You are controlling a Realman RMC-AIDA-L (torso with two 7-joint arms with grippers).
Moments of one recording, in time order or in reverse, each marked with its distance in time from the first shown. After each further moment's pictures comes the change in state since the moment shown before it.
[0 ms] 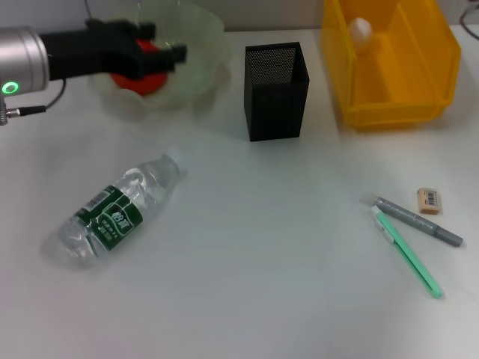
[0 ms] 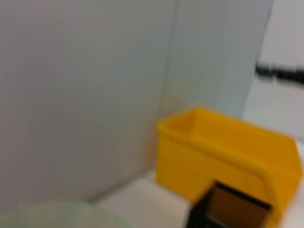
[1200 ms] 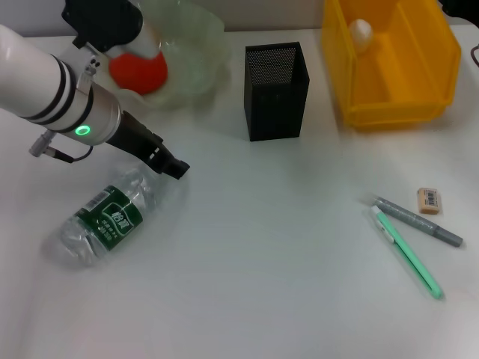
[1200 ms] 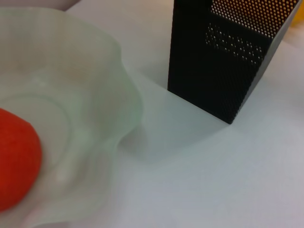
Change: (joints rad) left arm -0.158 -0.036 0.335 0.062 0.703 0.077 -0.603; right arm -0.054 0.001 0.004 0.129 0.113 -0.102 -0.089
